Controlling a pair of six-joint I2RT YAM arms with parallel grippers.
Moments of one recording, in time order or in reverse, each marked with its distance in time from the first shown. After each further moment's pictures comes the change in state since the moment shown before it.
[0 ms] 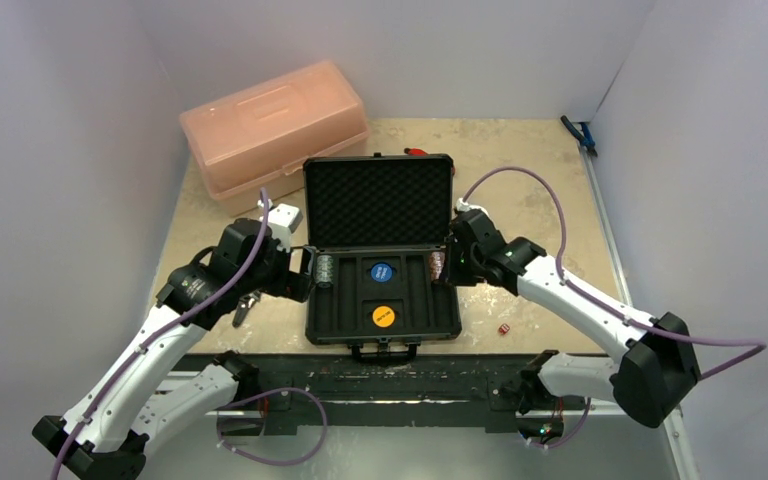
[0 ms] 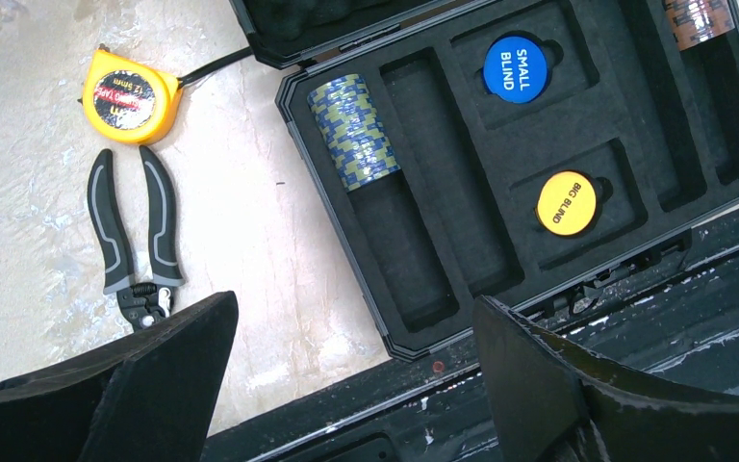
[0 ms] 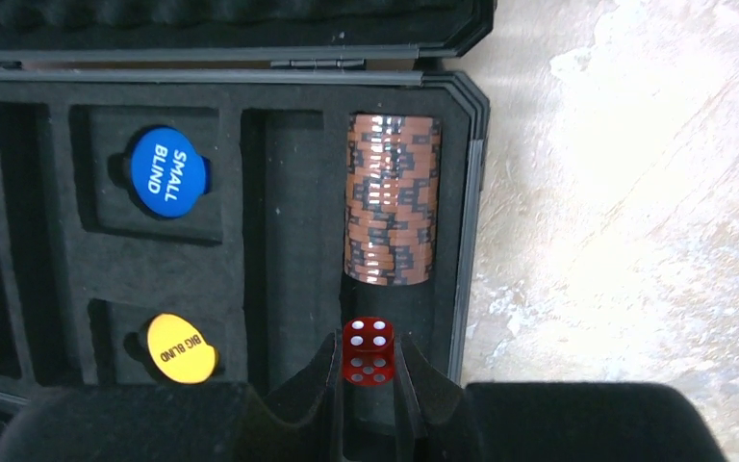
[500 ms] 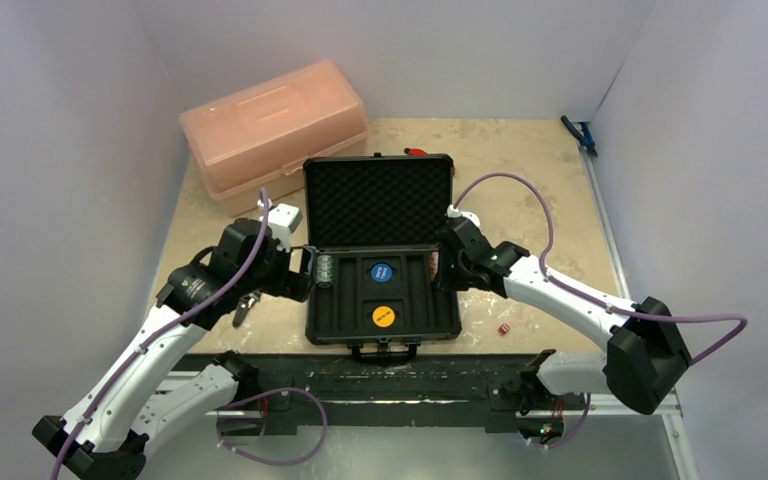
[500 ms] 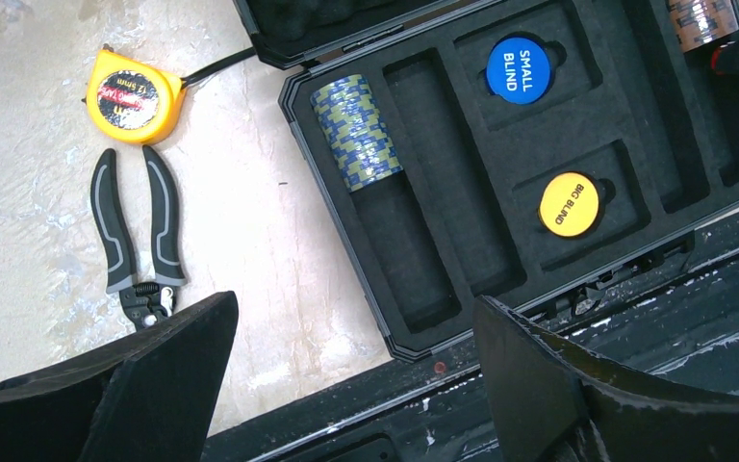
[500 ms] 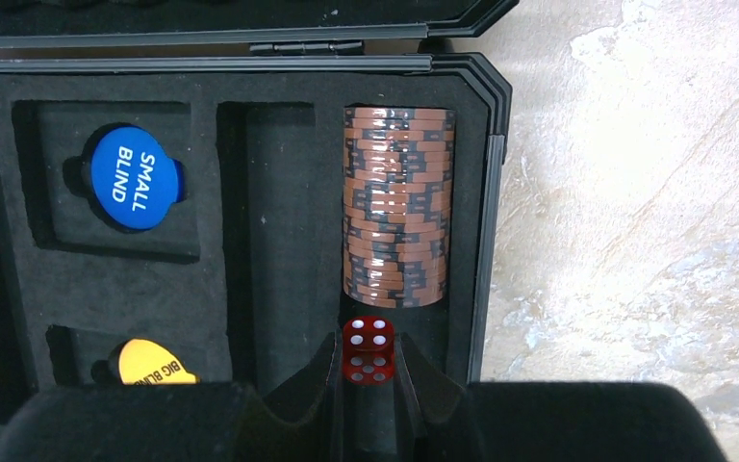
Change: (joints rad) left arm 0.000 0.000 0.000 0.000 -0.005 0.000; right arm 0.066 0.079 -0.037 0.064 0.059 0.055
